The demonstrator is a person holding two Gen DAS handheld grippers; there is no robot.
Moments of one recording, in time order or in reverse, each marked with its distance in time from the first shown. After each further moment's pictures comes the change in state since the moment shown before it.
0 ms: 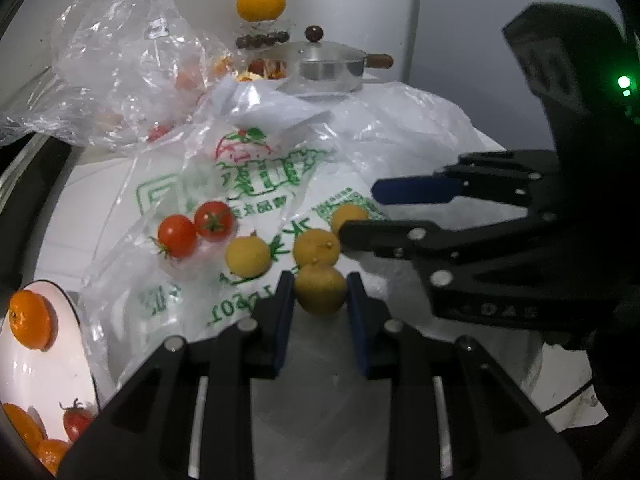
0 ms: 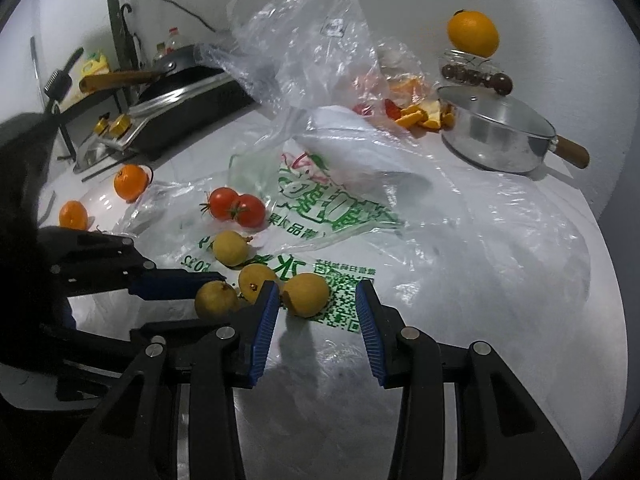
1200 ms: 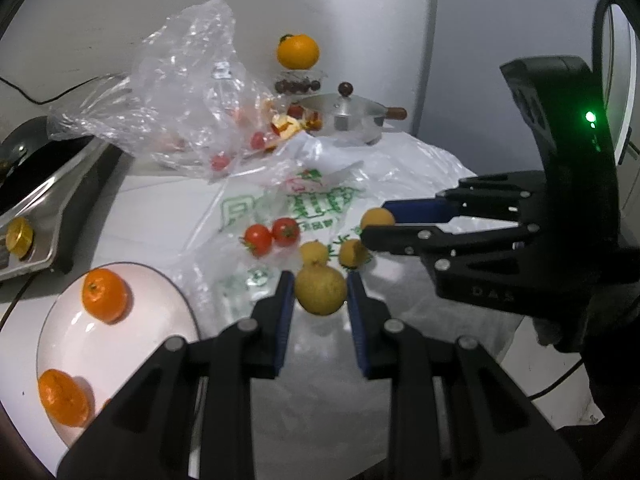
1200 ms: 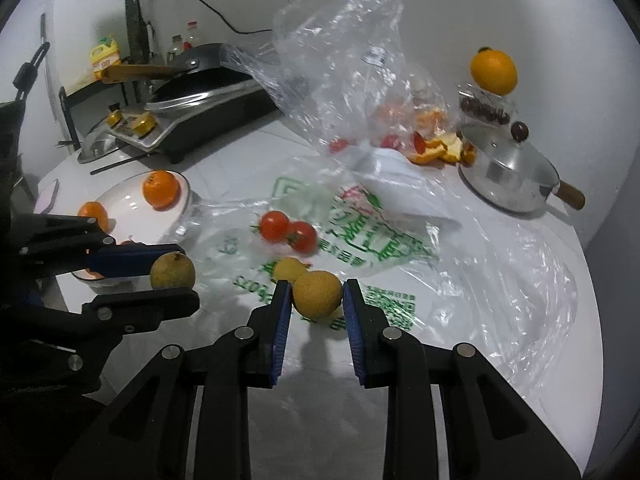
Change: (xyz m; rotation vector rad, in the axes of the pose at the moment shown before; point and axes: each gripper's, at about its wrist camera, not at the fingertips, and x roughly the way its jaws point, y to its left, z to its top) left arm -0.080 0.036 -0.023 -0.059 -0.151 0.027; right arm -0.028 0.056 0.024 -0.070 -0.027 -0.046
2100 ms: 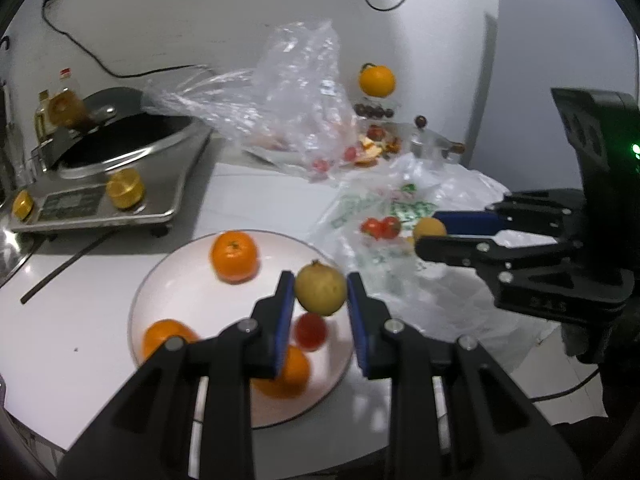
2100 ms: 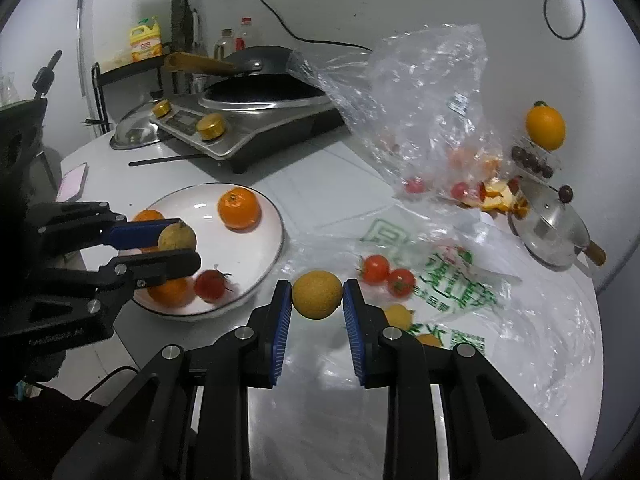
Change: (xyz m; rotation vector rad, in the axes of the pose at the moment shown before) left arm -0.062 0.089 -0.037 -0.140 -0.085 0.123; right arm -0.002 0.092 0.030 -0.124 -0.022 0.036
